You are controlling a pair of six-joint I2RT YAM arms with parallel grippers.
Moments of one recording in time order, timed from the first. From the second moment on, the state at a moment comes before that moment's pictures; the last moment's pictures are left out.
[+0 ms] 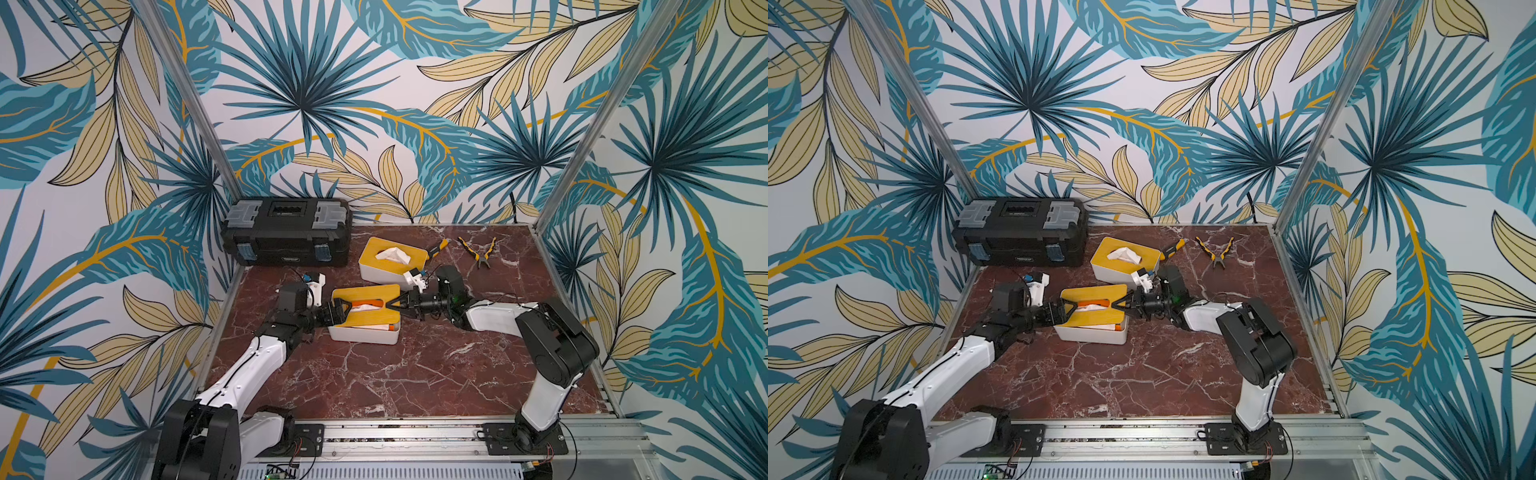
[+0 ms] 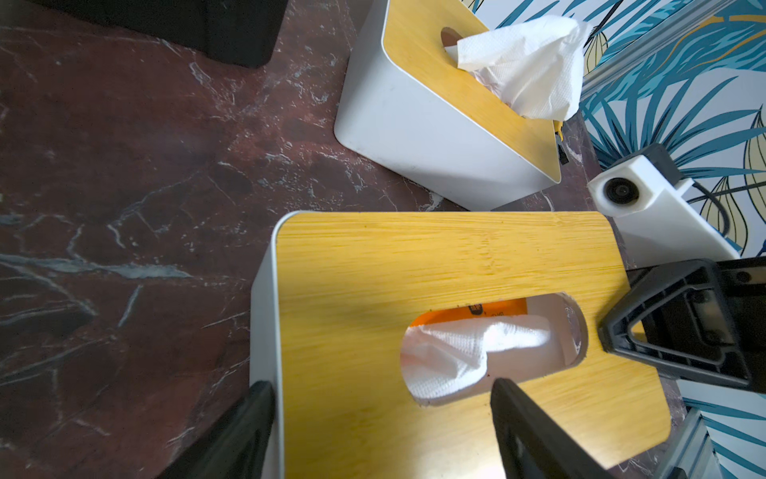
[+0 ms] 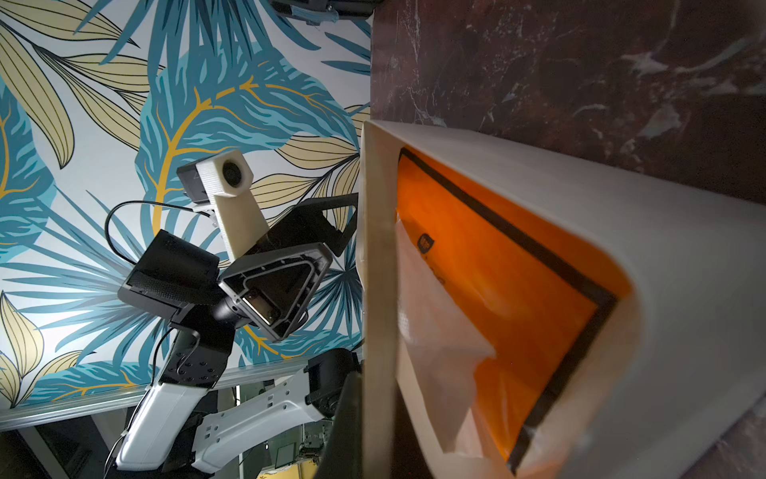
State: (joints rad) left arm -0.16 1.14 0.59 -0.13 0.41 -0.42; right arm 0.50 1.82 0.90 0.49 -0.91 1.15
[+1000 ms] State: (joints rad) left arm -0.16 1.04 0.57 -0.12 0.41 -0.42; right arm 0.54 1.70 0.90 0.33 -0.83 1.08
